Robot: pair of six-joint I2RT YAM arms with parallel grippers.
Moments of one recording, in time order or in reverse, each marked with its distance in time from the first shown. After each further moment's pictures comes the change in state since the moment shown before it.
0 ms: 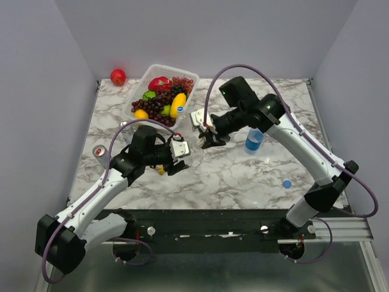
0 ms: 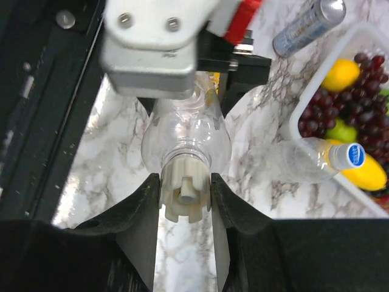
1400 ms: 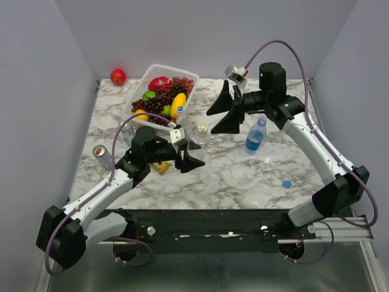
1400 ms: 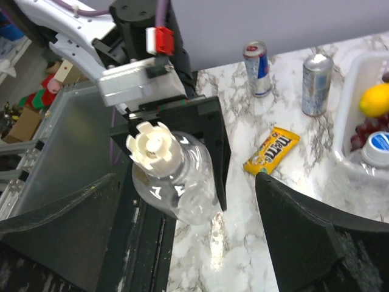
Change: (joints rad) left arm -0.040 0.037 -0.091 0.536 0.157 -0.554; right arm -0.349 -0.084 -0.282 0.723 -0.562 0.977
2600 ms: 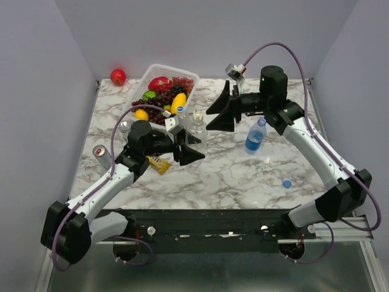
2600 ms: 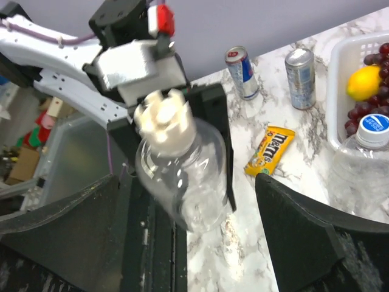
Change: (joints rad) left arm 0.081 0.061 0.041 0.139 0.097 -0.209; right arm 0.036 -0.077 -0.092 0.137 0.153 0.203
